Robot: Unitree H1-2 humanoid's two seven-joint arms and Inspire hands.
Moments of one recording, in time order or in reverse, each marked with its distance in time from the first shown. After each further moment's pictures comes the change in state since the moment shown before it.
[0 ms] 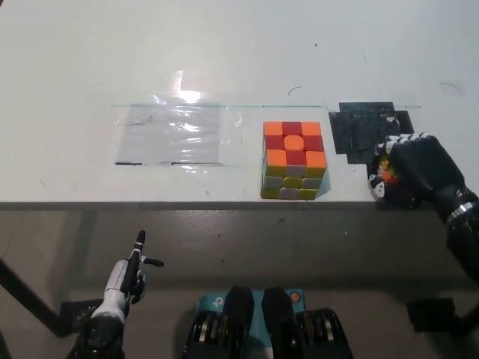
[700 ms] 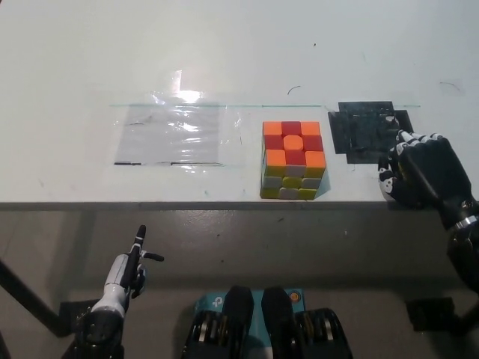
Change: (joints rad) left_arm -0.011 0.004 -0.004 -0.001 0.002 0.000 -0.005; right_arm 0.005 0.023 -0.002 0.126 -0.068 -0.090 -0.286
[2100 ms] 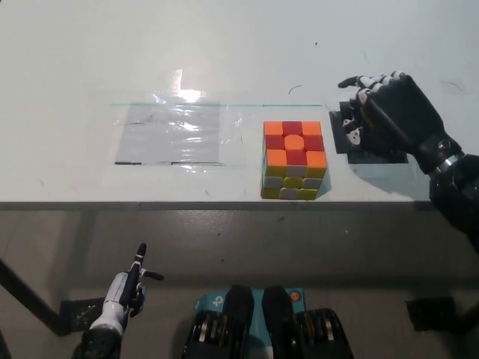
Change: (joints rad) left_arm 0.049 0.000 0.000 -0.001 0.016 0.000 -0.011; right_arm -0.211 0.004 0.040 -0.010 -0.019 -0.148 0.068
